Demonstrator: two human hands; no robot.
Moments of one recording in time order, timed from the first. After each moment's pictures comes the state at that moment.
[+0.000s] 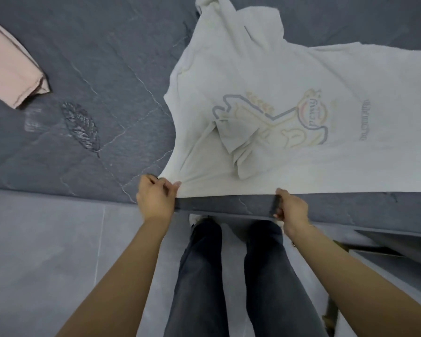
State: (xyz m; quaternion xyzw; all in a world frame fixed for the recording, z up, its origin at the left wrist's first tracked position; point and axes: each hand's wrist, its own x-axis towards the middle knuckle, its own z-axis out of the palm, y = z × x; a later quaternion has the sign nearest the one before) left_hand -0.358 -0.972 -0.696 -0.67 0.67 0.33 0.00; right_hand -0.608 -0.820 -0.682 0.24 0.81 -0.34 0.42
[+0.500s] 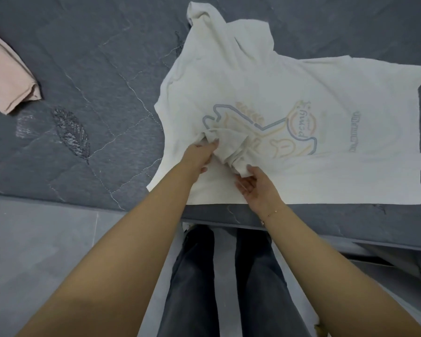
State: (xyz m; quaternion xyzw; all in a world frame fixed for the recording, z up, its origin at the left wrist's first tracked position) left_hand -0.513 -1.035 -0.670 -0.65 0.31 0.70 0.05; right_hand -0.612 -0.901 -0.673 0.31 0.59 -0.52 0.54
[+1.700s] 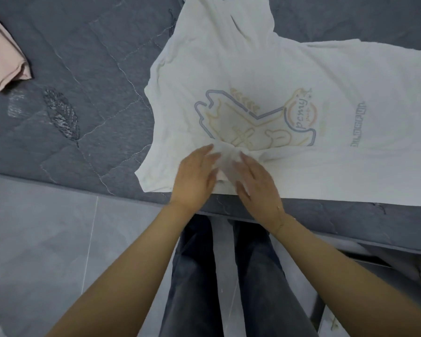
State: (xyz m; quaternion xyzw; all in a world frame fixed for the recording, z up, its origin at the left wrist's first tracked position) left_hand -0.483 -0.944 -0.685 -0.42 0.86 0.30 -0.04; right_hand -0.639 -0.837 -0.688 -0.60 0.74 -0.15 0.25
